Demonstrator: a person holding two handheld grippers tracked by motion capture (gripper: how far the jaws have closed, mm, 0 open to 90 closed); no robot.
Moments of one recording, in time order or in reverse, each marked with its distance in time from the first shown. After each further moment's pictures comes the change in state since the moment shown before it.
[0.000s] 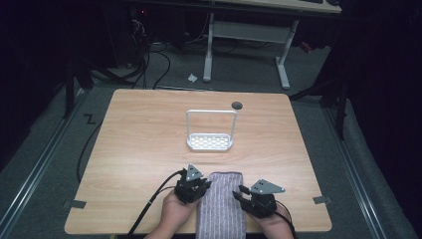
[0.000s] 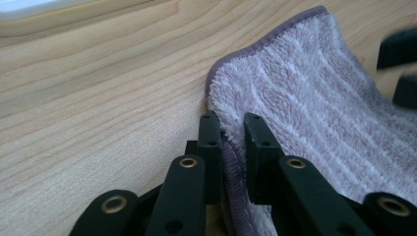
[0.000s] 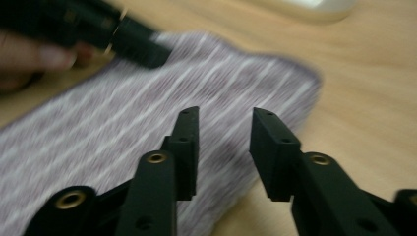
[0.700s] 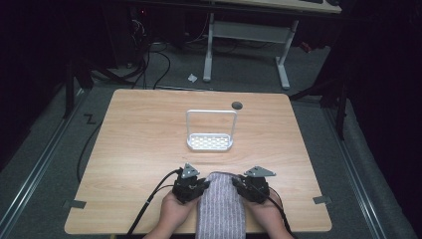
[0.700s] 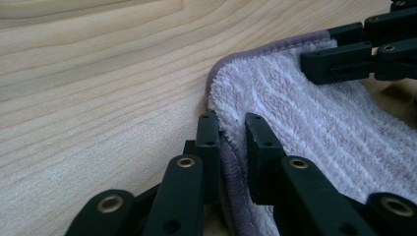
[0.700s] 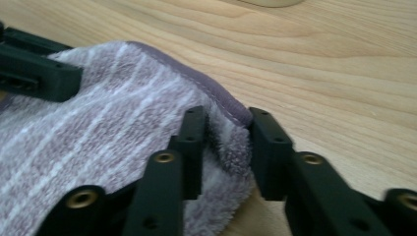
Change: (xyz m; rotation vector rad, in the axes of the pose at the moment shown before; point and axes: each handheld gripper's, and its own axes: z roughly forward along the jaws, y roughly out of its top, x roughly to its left) left arm 0.008 -0.002 -0.002 -0.004 -0.041 -0.073; right arm -0.020 0.015 0.040 0.070 -0.097 0.122
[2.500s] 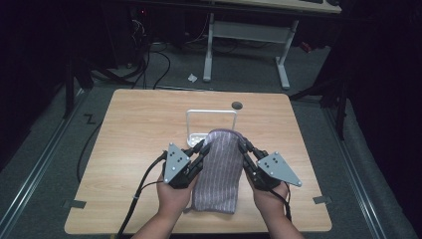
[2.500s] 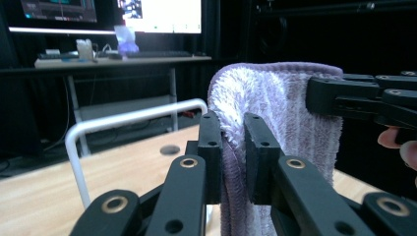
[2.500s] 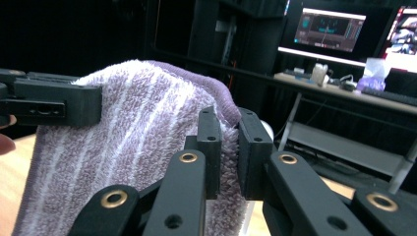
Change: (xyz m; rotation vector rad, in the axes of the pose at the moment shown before) left arm -0.051 0.087 -0.106 -0.628 0.148 0.213; right arm 0.043 0.088 -0.105 -0.677 -0.153 -0.186
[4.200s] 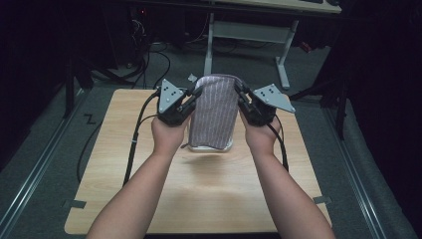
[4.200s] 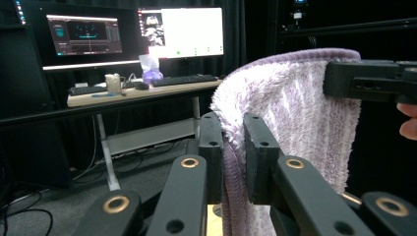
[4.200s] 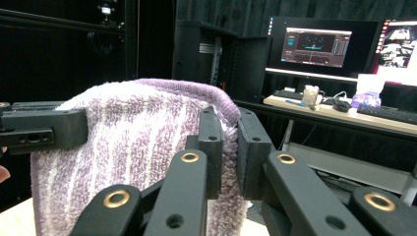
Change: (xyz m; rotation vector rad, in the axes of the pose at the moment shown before) left arm 0.091 0.071 0.079 -0.042 0.051 0.063; right arm -0.053 0.074 0.113 -0.059 -0.034 0.076
